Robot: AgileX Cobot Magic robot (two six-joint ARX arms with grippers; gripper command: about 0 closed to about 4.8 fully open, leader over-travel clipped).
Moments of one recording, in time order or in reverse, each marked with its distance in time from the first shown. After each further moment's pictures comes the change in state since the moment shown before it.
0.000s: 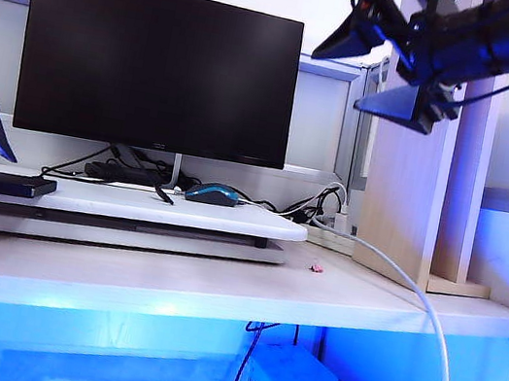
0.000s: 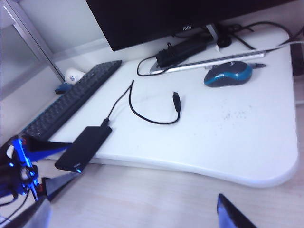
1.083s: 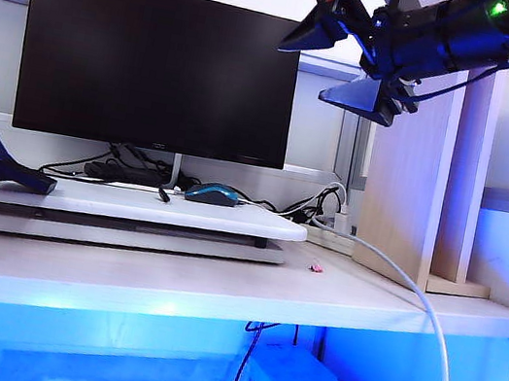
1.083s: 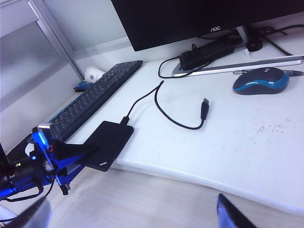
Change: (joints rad) left arm -0.007 0.059 0.052 0.108 0.019 0.037; right arm 0.056 0.084 0.088 0.025 -0.018 0.000
